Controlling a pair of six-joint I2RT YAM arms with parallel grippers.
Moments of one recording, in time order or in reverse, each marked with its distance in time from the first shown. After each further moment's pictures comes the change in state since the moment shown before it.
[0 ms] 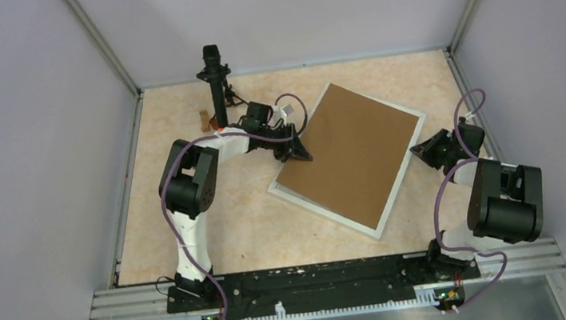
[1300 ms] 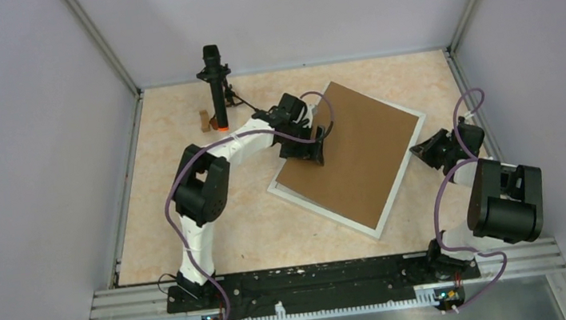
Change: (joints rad) left arm -0.206 -0.013 0.246 -0.428 -0.583 0.252; right arm 0.003 0.000 -0.002 0.007 -0.003 -0.018
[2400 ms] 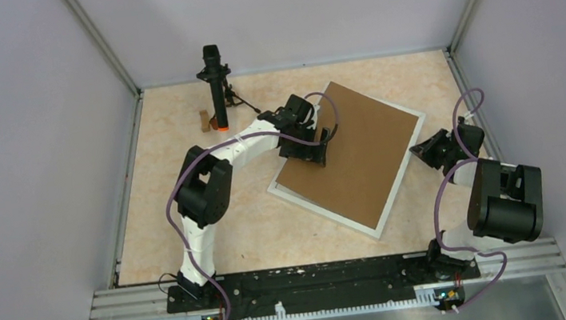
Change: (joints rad) left arm -0.044 0.000 0.019 -0.023 -0.119 0.013; right arm 0.000 0.002 -0.007 0.018 -0.005 -0.002
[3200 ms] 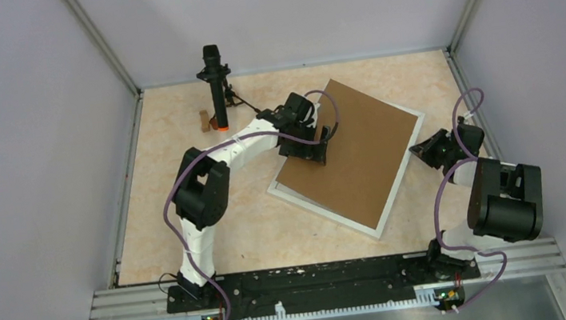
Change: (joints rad) left arm -0.006 -0.024 0.011 -0.026 -0.009 -0.006; right arm 0.000 0.008 0.000 0.011 -0.008 0.000
